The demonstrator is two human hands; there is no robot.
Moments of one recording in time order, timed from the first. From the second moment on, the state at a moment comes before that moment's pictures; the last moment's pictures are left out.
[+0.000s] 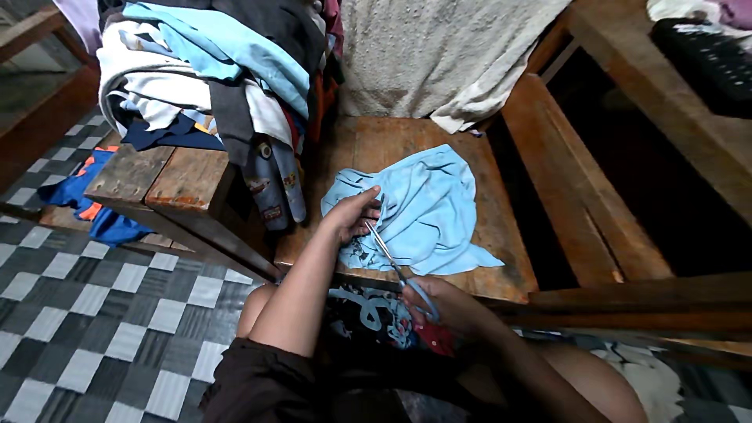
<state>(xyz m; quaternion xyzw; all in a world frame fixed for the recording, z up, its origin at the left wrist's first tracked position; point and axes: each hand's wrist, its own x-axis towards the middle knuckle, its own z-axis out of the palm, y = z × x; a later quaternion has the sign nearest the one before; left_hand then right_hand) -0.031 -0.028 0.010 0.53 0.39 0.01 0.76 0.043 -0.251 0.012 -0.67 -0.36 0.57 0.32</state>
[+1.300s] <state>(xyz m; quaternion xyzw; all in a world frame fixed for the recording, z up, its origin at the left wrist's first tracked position) -0.040 -0.041 0.004 0.37 0.28 0.25 0.85 0.047 -0.247 -0.001 -0.59 -0.30 0.58 0.47</state>
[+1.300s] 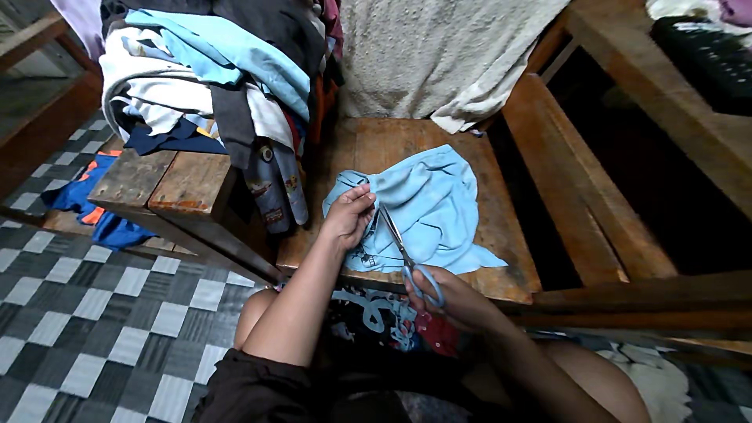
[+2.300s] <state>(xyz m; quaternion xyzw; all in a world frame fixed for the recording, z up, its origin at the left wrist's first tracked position) -0.036 -0.060 0.008 0.43 0.32 0.20 0.82 0.047 -0.235 0.010 -0.63 -0.28 0.55 0.47</state>
